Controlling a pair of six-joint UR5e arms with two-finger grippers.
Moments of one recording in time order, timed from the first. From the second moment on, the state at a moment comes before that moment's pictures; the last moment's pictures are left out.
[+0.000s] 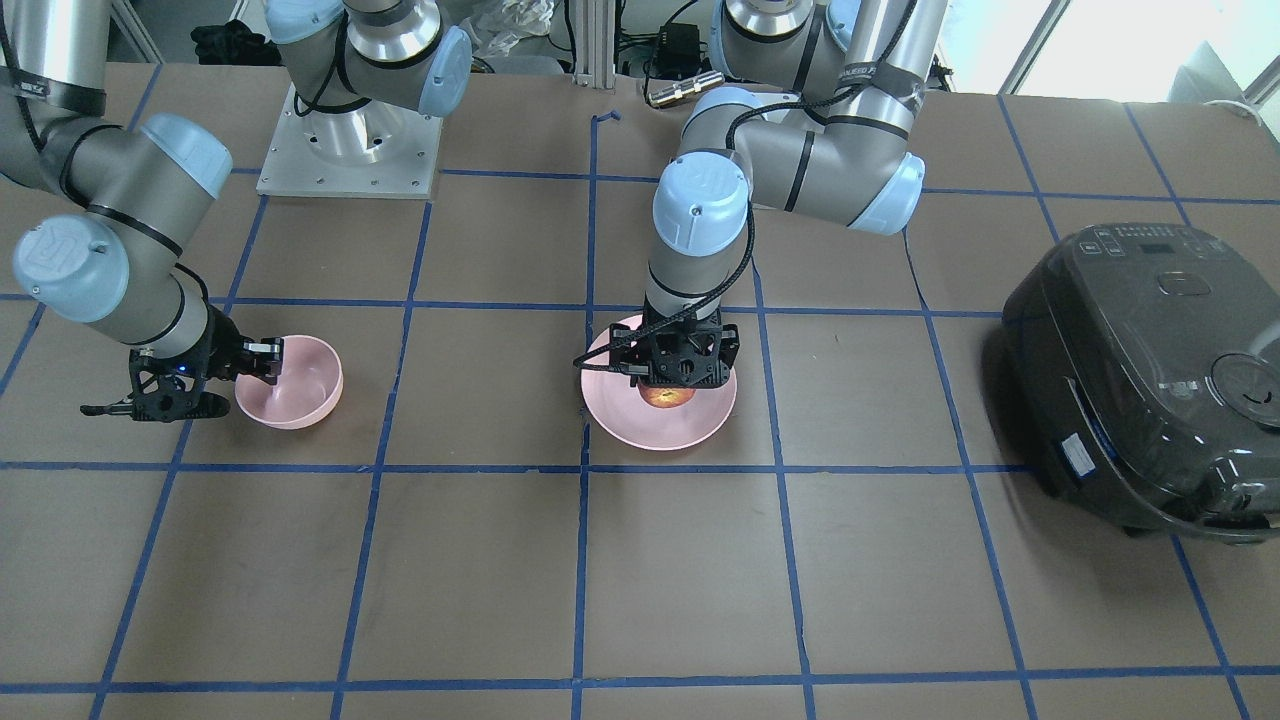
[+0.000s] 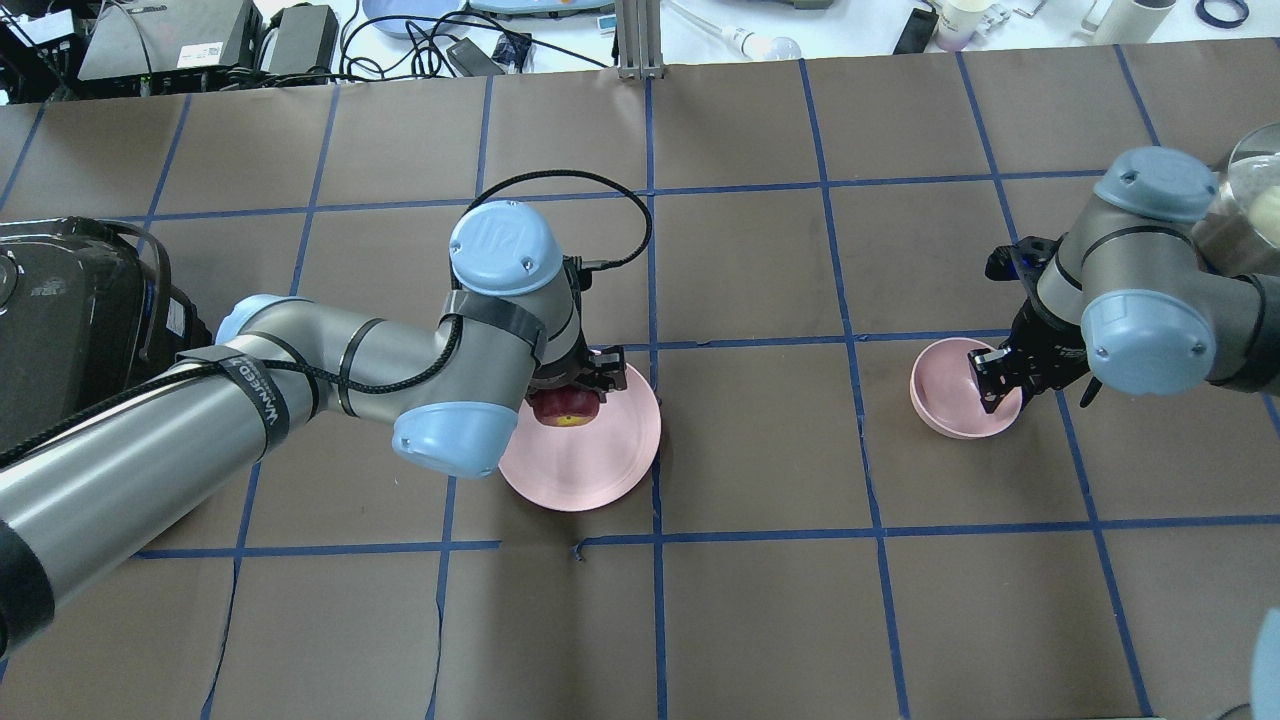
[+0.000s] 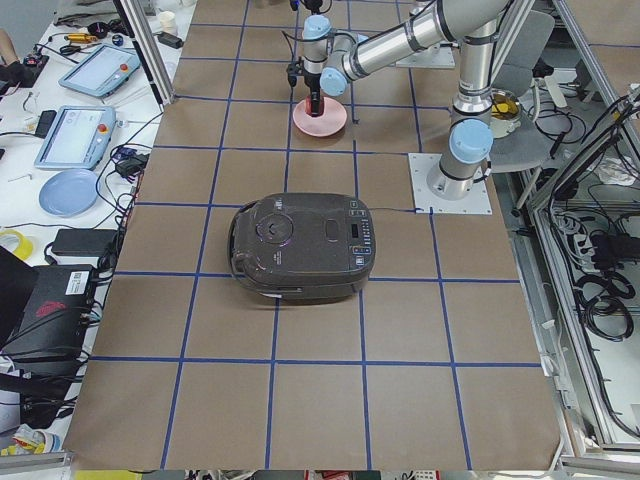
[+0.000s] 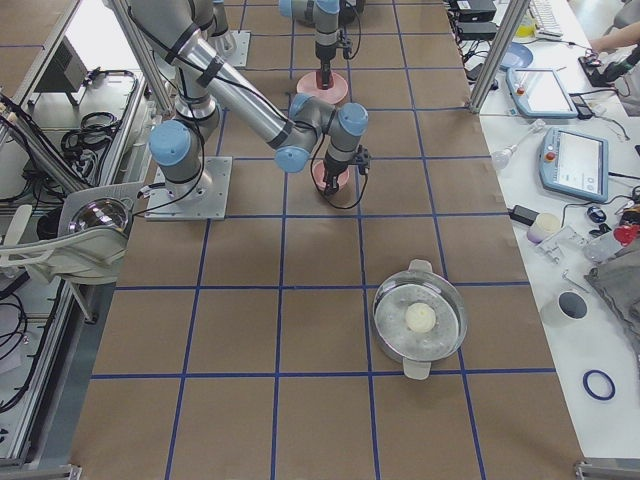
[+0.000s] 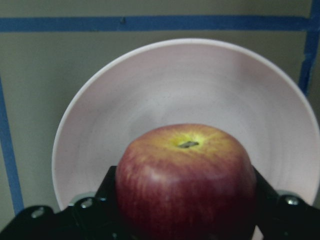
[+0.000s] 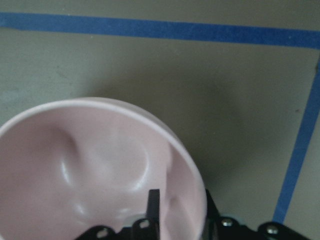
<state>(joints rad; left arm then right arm) -1.87 -1.83 -1.96 -0.88 1.57 -0.32 1.23 -1.34 2.06 -2.11 -1.62 -0.41</state>
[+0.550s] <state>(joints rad) -1.85 -1.76 -1.70 -1.27 1.57 -0.35 1.25 -1.36 1.99 -2.02 -1.52 -0.34</state>
